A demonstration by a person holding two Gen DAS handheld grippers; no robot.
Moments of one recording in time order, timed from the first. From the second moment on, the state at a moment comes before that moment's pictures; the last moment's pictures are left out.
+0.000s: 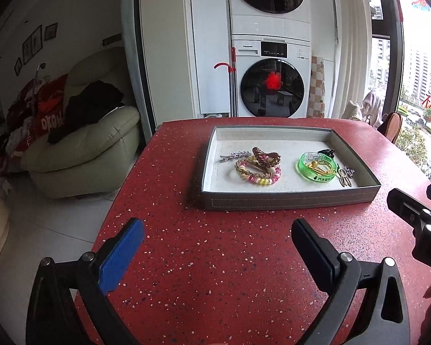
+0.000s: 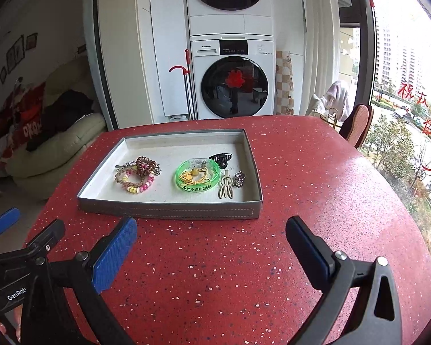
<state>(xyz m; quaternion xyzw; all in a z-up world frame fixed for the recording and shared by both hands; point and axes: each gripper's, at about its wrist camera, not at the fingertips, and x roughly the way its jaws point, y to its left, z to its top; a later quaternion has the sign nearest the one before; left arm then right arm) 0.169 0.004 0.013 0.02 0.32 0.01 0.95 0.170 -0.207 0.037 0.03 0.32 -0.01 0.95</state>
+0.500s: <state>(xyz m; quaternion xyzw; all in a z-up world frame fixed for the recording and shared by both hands) 0.151 0.001 0.000 0.02 0.31 0.01 0.95 0.147 -0.210 0.027 0.04 0.30 -0.03 0.95</state>
